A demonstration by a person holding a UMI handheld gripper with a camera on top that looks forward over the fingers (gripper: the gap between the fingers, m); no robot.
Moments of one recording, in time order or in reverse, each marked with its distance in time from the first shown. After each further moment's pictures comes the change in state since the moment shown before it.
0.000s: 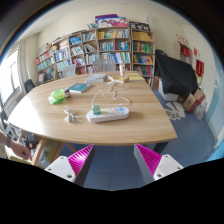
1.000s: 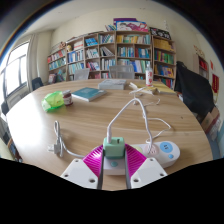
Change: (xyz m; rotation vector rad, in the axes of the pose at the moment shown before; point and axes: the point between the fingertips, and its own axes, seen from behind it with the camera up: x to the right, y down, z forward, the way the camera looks) arm -0.096 -0.098 0.289 0.128 -0.119 -0.122
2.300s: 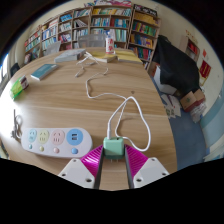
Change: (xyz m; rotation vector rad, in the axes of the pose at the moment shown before) arm 0.232 0.051 -0.030 -0.378 0.229 0.034
